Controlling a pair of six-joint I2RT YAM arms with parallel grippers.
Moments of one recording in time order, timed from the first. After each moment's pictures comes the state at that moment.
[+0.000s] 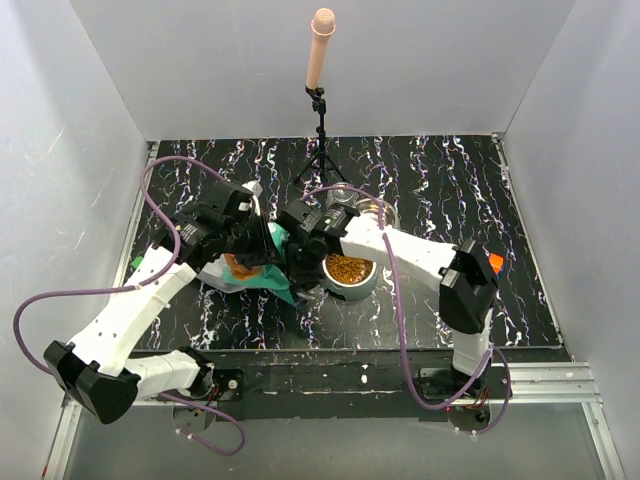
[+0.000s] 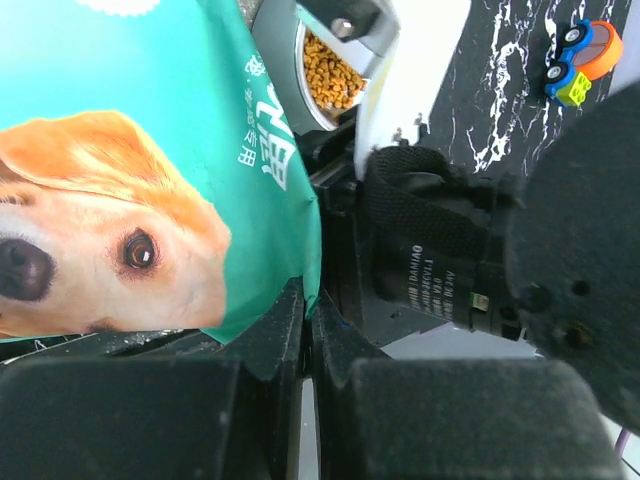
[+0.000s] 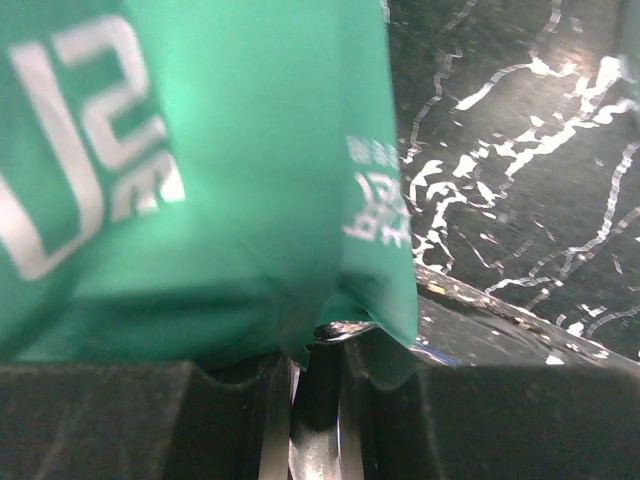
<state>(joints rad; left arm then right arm) -0.58 1.17 1.29 -0.99 0.17 -0.70 1.03 1.88 1.68 -0.98 -0.22 0.86</state>
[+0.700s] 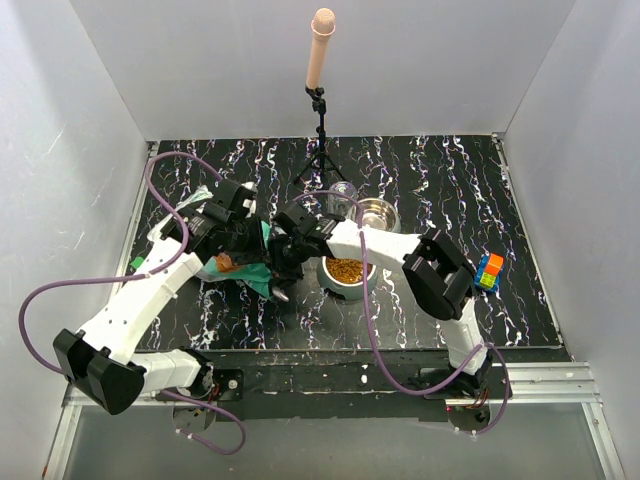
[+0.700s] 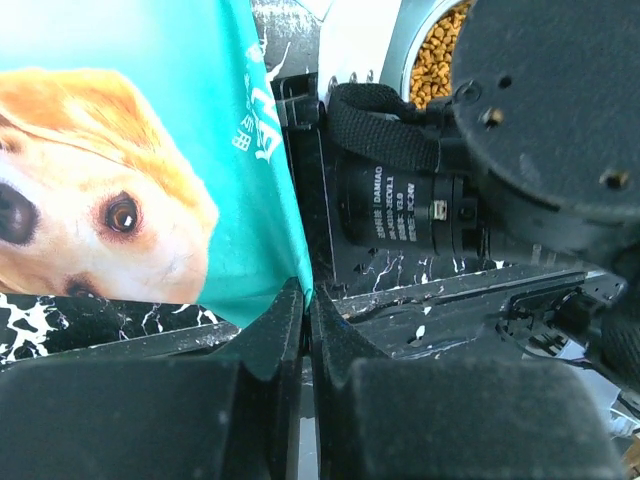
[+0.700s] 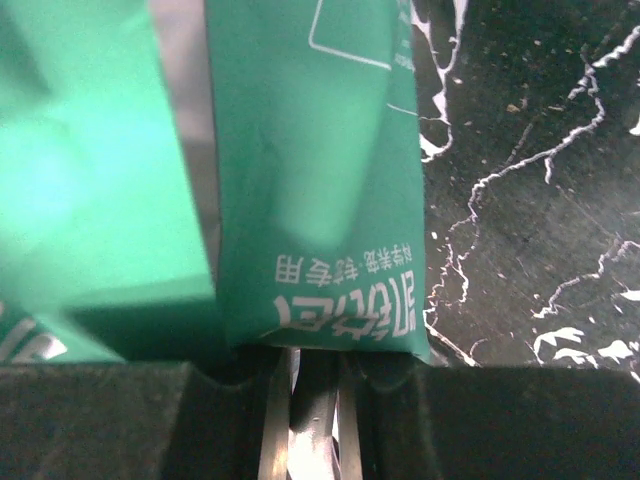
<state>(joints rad) -0.55 1.22 1.27 -1.03 0.04 -0.64 0.98 2.06 1.61 -0.53 -0.48 0.98</state>
